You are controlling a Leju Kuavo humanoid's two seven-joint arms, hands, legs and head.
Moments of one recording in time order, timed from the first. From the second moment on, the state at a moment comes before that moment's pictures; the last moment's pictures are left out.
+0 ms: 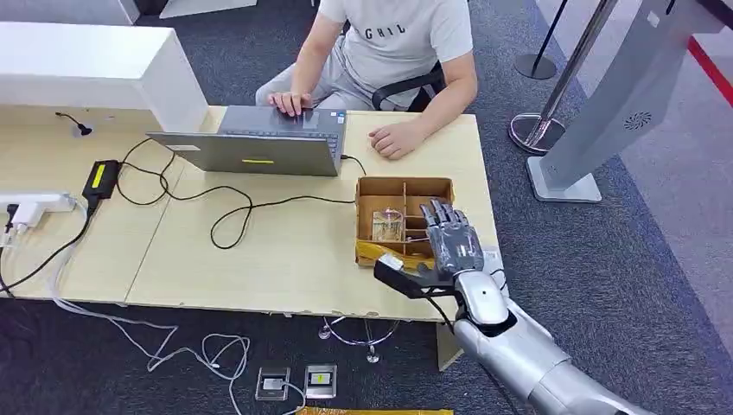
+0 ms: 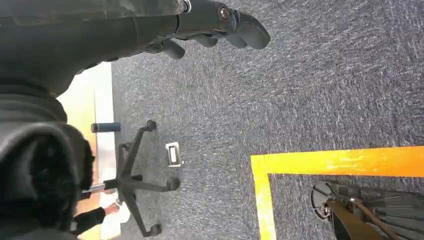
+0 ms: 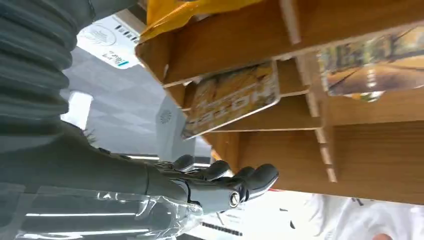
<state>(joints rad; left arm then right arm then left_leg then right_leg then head) -0.13 0.14 -1.36 -0.24 1.11 0.39 -0.05 -0.68 -0.15 0.95 -0.90 0.86 -0.22 0.34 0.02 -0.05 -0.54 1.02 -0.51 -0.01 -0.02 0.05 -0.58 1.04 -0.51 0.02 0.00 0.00</state>
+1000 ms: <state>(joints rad) -0.13 0.14 -1.36 -0.24 1.09 0.39 -0.05 -0.68 -0.14 0.95 -0.90 0.86 -0.21 0.35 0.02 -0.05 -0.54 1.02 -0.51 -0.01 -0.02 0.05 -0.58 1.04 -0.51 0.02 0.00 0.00</state>
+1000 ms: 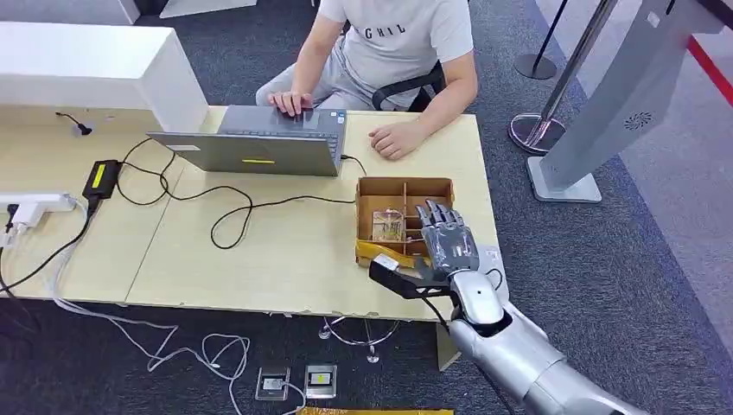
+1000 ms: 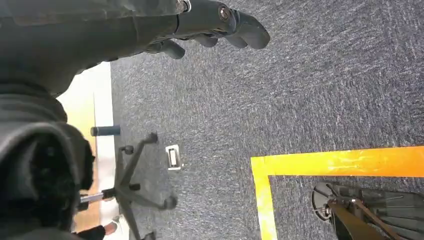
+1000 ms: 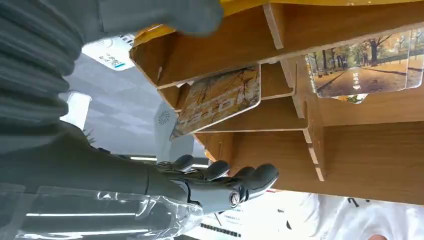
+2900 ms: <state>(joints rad) -0.13 0.14 -1.36 -0.24 1.07 0.39 -0.05 -0.68 -0.13 0.95 -0.88 0.83 -0.23 0.32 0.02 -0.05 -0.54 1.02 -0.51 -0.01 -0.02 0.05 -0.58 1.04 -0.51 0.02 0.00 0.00</state>
